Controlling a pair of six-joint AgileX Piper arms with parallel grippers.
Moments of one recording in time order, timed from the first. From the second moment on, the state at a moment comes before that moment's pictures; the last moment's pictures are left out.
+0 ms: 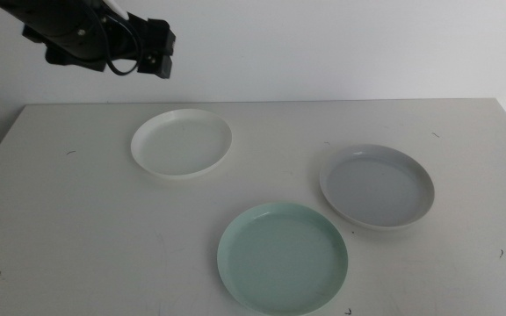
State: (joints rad) left arm -0.35 1.54 -1.56 0.04 0.95 -0.13; right arm 0.03 -0.01 -0.08 -0.34 0.49 0.40
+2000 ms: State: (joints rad) left arm -0.04 2.38 -2.03 -0.23 0.90 0.07; right arm 0.03 -0.01 -0.08 -0.34 0.49 0.40
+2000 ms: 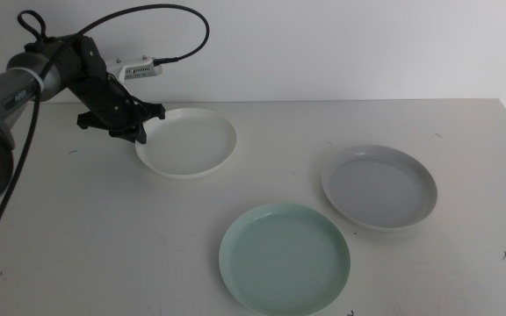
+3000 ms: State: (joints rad) left arm -0.18 1.48 -1.17 -0.38 0.76 0.11; right arm 0.03 -0.01 -0.08 -0.34 0.49 0.40
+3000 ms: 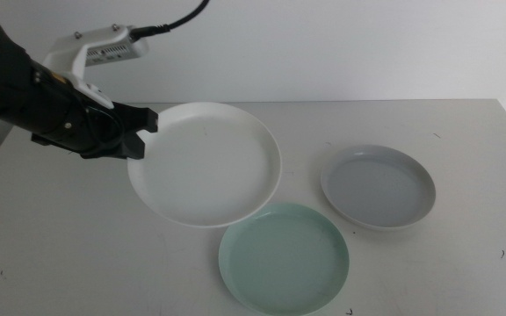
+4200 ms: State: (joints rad) left arm -0.47 1.80 -1.12 -0.44 0.61 0.09; right arm 0.03 -0.01 -0.08 -0.34 0.49 0.40
